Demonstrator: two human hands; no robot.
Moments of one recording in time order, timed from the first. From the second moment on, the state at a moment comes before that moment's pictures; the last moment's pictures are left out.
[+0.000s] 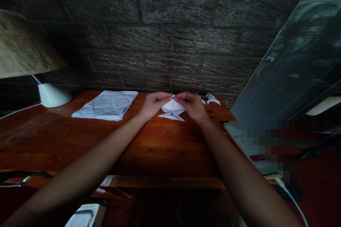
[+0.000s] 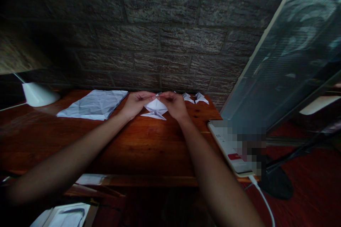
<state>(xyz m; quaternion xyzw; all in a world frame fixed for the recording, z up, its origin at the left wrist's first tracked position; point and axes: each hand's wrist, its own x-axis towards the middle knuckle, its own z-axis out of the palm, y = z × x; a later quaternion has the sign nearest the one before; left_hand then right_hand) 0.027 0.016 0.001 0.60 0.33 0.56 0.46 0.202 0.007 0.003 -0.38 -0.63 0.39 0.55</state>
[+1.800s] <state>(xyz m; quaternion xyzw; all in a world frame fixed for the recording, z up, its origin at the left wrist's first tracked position) 0.025 0.015 -0.002 0.70 0.29 0.39 0.52 0.203 0.002 0.010 -0.38 -0.65 0.42 0.51</state>
